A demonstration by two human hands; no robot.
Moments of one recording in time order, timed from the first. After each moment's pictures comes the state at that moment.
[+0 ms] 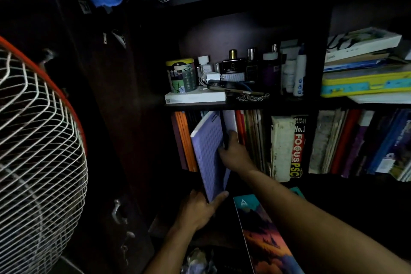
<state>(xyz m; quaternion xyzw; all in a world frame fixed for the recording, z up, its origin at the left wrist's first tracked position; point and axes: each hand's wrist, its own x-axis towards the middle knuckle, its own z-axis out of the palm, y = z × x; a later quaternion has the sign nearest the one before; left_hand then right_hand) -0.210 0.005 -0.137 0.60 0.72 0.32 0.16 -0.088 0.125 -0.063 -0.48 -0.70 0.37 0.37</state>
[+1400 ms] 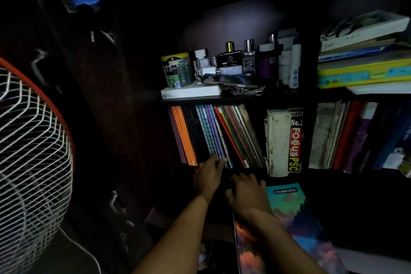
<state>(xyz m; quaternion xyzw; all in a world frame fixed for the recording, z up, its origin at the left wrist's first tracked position) -0.188 0.105 -0.162 0.57 0.74 0.36 0.04 -0.036 0.063 -0.143 -0.52 -0.83 0.10 0.18</state>
